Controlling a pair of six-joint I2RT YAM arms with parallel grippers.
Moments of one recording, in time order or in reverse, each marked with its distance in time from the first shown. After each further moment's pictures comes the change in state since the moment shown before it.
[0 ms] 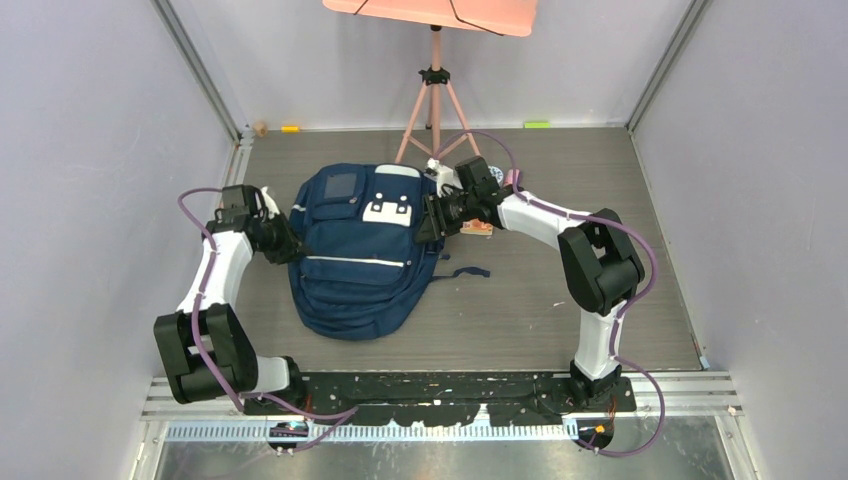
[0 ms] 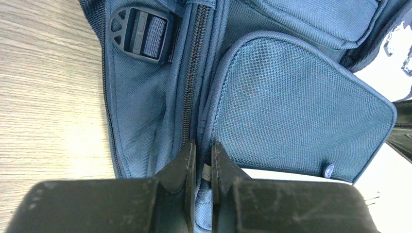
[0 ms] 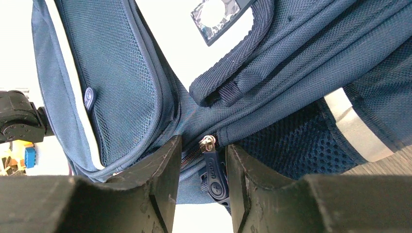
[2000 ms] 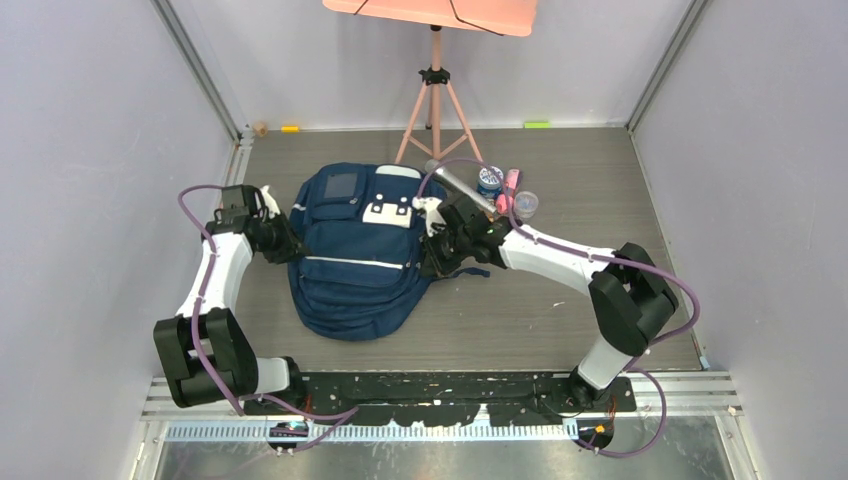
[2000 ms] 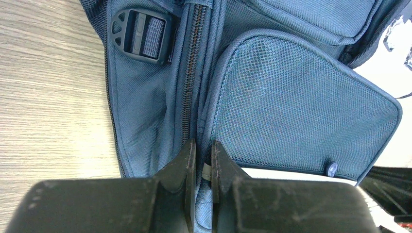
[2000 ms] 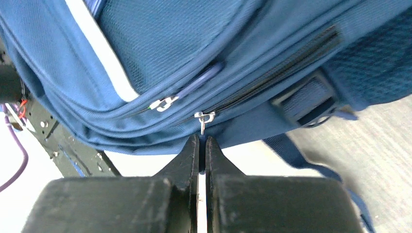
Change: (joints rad) left arm -0.002 -0.018 0.000 -0.006 -0.008 0.053; right arm 0.205 -0.260 -0.214 -0.095 0.320 -0.007
